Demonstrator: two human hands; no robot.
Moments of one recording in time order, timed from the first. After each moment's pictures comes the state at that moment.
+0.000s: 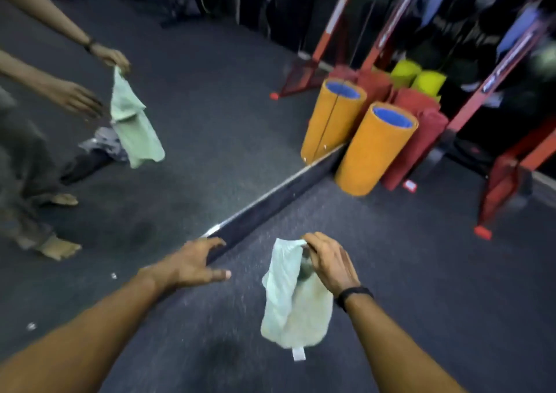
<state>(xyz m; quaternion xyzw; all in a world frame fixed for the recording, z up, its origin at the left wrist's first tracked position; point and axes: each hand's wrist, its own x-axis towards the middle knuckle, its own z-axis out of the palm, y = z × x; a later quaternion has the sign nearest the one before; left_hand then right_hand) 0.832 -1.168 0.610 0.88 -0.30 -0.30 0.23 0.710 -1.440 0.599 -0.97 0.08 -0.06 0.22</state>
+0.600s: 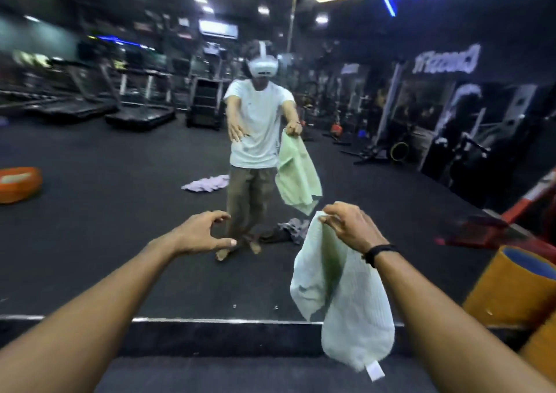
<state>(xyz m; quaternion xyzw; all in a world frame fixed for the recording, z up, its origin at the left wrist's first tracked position) 0.554 -0.870 0.917 0.96 0.03 0.05 0.29 0.679 -1.183 0.942 -0.91 -0.33 -0.16 0.17</state>
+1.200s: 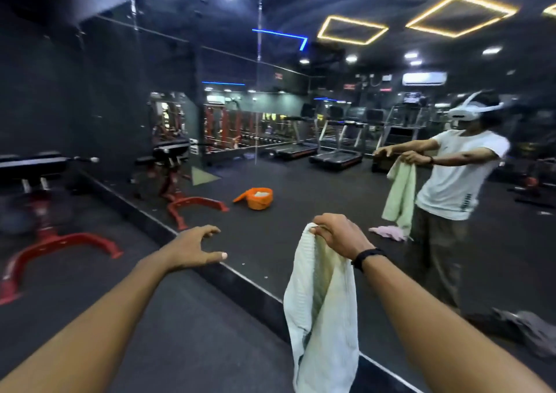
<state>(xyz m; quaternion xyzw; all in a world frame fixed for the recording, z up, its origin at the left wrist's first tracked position) 0.054 -0.526 0.955 0.88 0.38 0.16 0.22 0.369 -0.661 0.962 -0.72 -0.65 -0.07 0.24</state>
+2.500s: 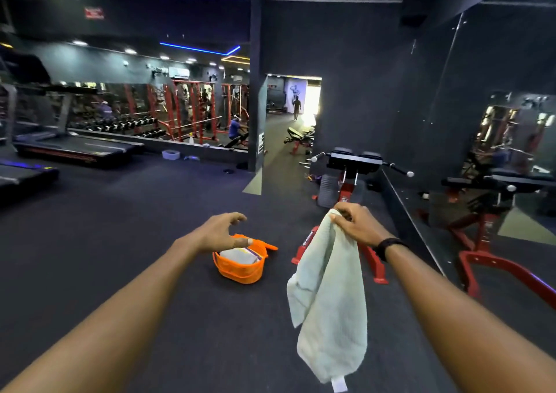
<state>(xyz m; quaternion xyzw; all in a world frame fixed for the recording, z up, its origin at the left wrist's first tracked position) -0.510 -0.074 0.936 0.55 0.79 0.23 0.15 -0.245 0.129 0.951 -0.30 -0.90 0.19 0.23</state>
